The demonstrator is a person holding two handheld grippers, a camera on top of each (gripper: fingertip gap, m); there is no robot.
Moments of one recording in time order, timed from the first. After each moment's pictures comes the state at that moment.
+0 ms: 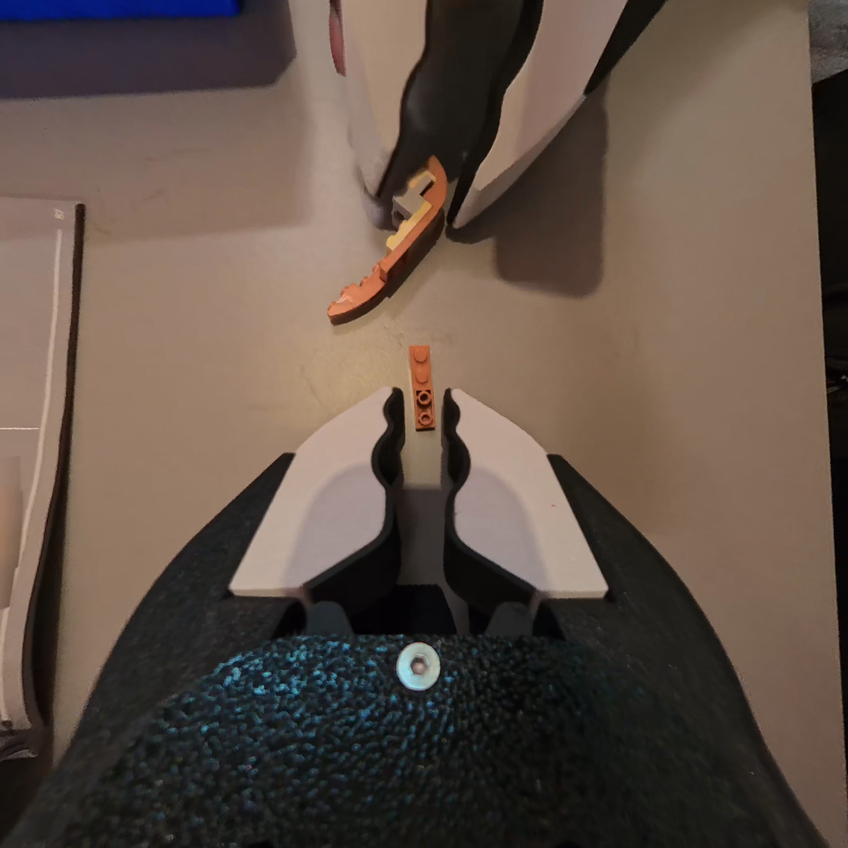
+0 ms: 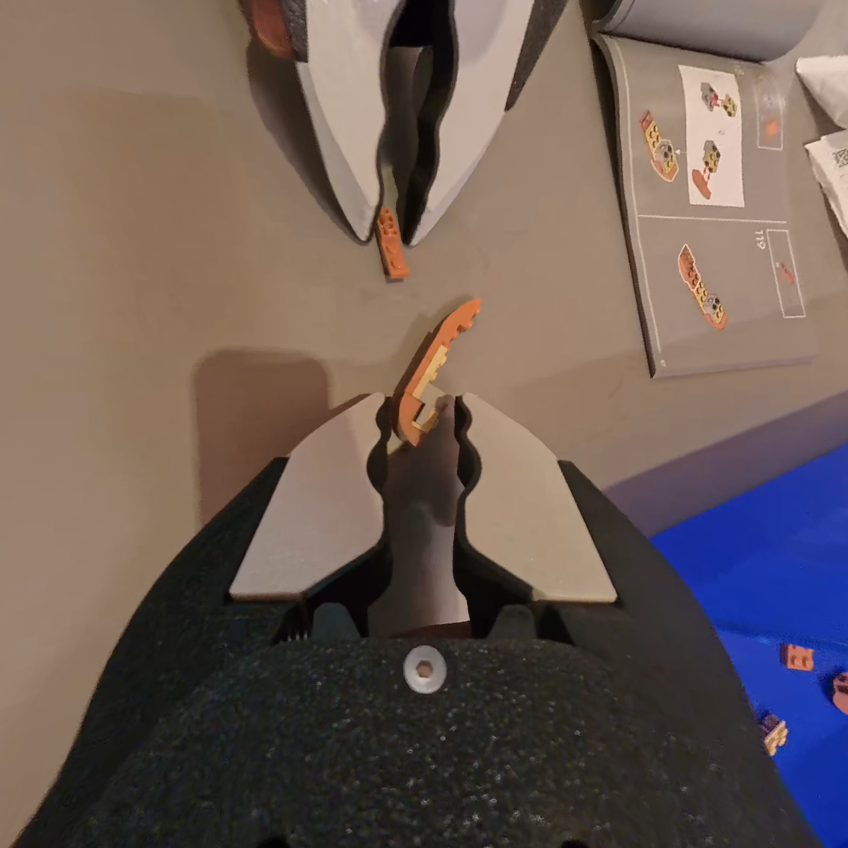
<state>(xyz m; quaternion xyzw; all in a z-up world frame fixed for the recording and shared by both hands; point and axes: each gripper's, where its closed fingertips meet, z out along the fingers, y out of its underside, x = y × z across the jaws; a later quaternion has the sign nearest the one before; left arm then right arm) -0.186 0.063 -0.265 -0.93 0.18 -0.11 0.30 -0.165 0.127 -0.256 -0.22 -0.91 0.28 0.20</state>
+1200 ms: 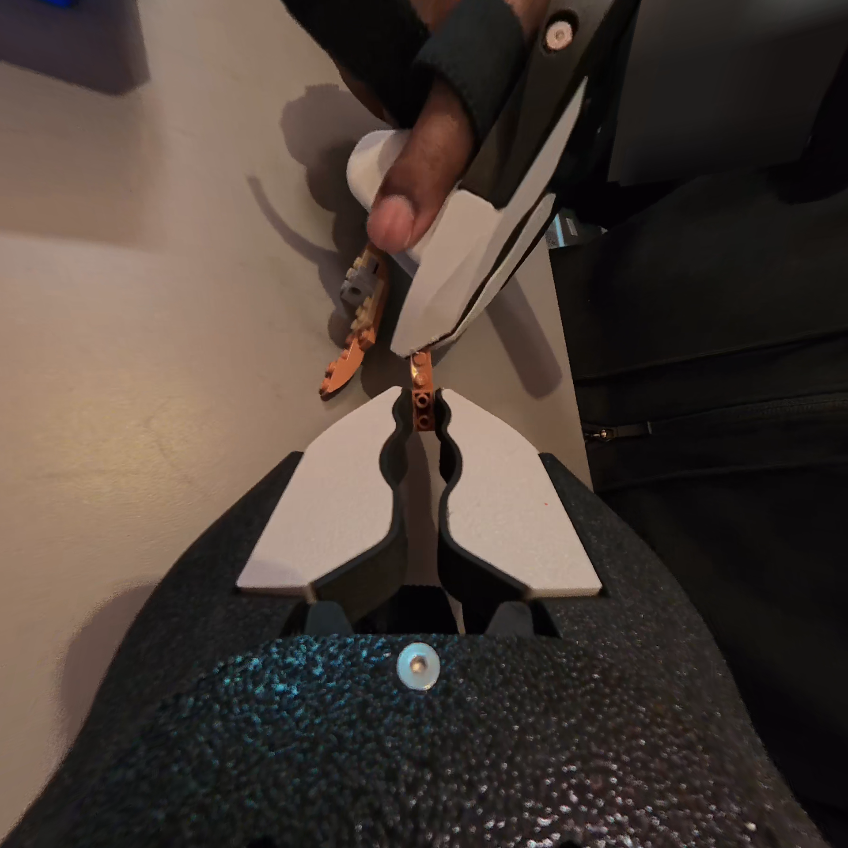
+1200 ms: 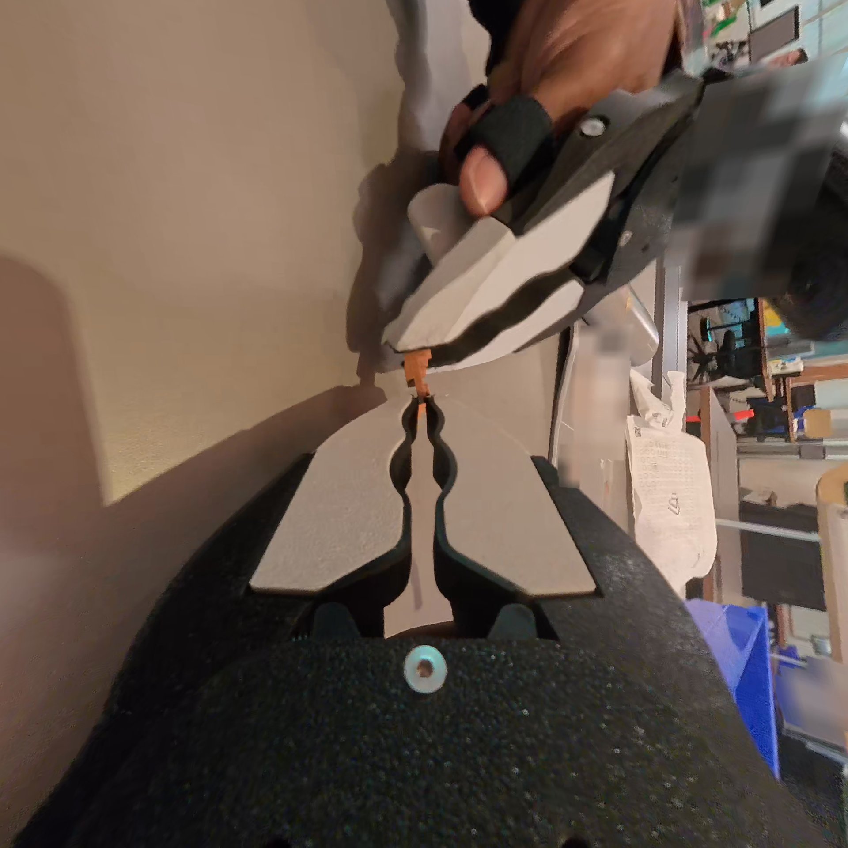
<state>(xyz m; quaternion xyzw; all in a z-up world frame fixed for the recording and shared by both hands) -0.138 0.062 -0.242 -0.87 0.11 -0.36 0.32 -0.151 0.076 -0.236 0.05 -0.89 0.27 0.37</state>
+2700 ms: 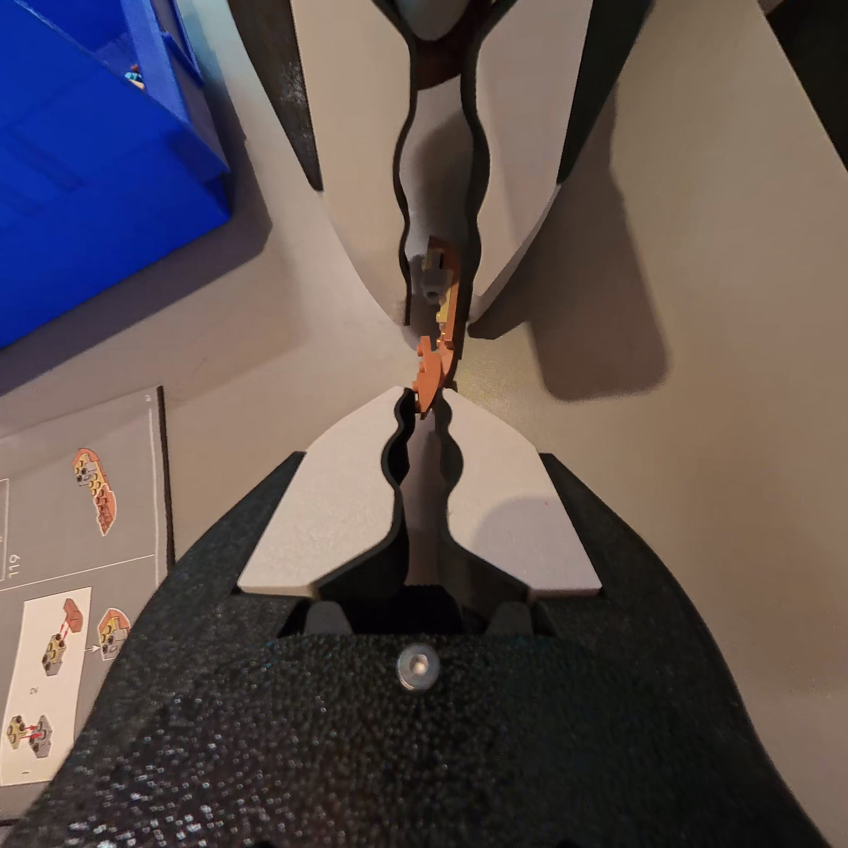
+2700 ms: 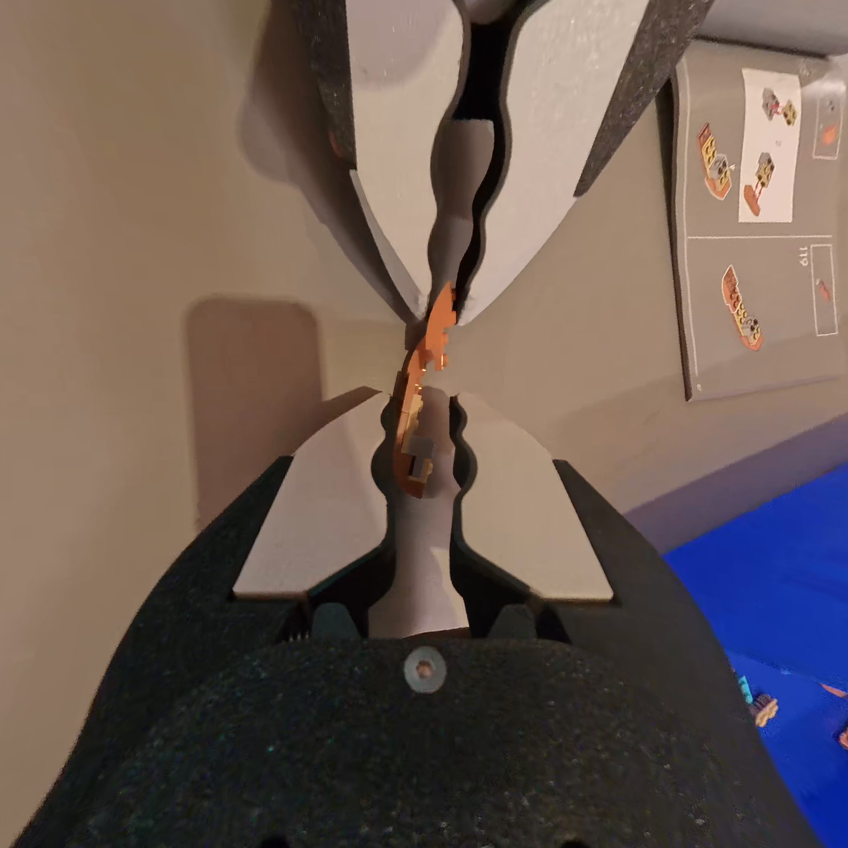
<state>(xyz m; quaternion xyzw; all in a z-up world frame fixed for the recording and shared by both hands) -0.169 0.081 -0.251 -0.87 0.33 -0.02 0.38 -0.150 0.100 -0.252 -0.23 -0.93 0.23 0.19</state>
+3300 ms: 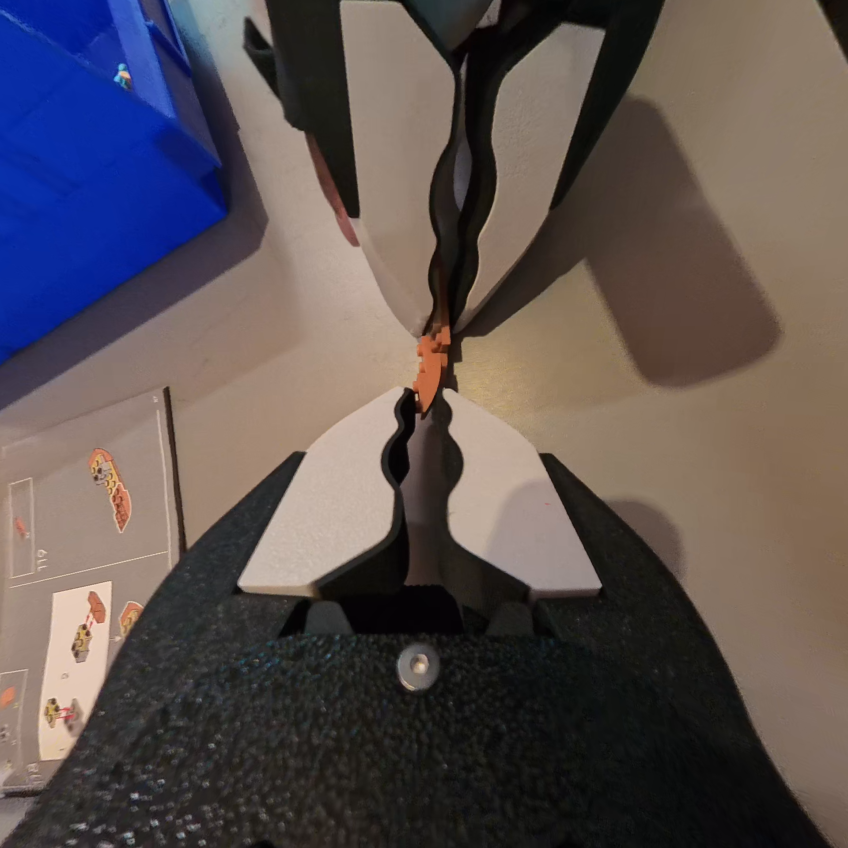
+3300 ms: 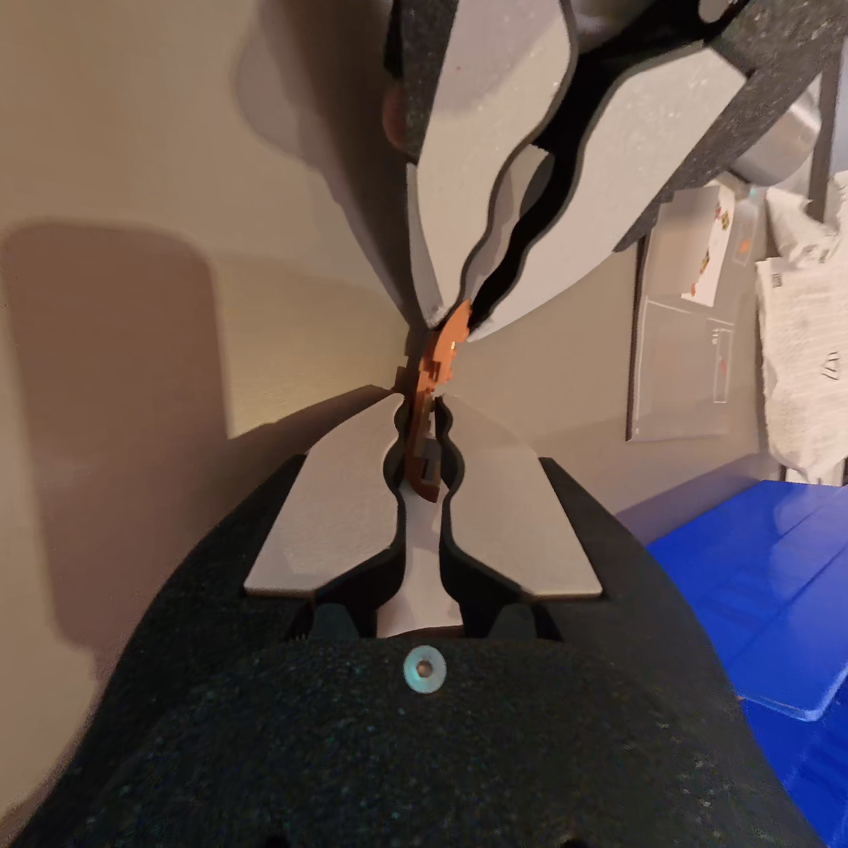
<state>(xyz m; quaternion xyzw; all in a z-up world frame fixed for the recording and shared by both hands) -0.169 0.081 -0.253 -0.87 0.34 0.00 0.36 -0.154 0.098 -0.259 -0.12 -0.93 0.19 0.28</state>
